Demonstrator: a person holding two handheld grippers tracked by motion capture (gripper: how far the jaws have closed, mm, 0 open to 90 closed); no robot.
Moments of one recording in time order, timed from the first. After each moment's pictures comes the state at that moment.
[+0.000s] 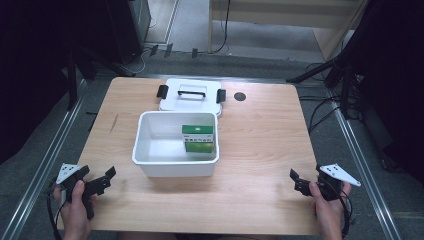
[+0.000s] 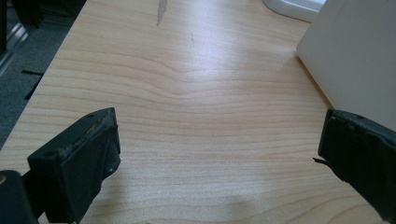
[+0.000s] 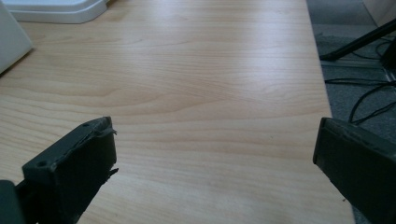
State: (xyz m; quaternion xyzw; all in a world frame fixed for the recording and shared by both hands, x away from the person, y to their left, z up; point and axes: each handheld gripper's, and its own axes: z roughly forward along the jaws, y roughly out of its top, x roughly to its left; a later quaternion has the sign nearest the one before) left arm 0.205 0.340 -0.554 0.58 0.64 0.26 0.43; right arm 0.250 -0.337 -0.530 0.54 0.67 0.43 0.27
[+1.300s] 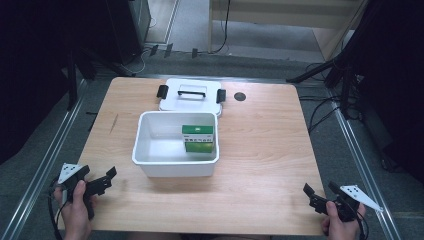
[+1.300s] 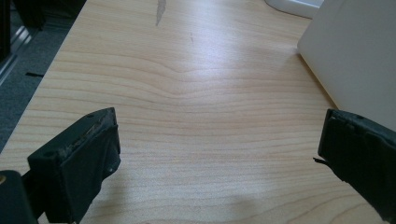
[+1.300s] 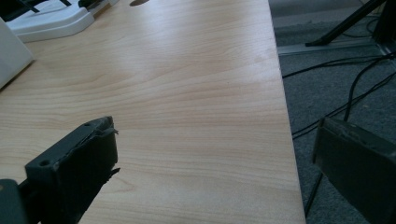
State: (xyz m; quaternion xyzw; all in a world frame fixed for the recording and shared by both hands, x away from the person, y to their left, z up) left arm 0.206 0.338 -0.553 0.59 0.64 0.26 0.42; right arm 0.207 -0.374 -0.547 0.58 0.62 0.46 0.25
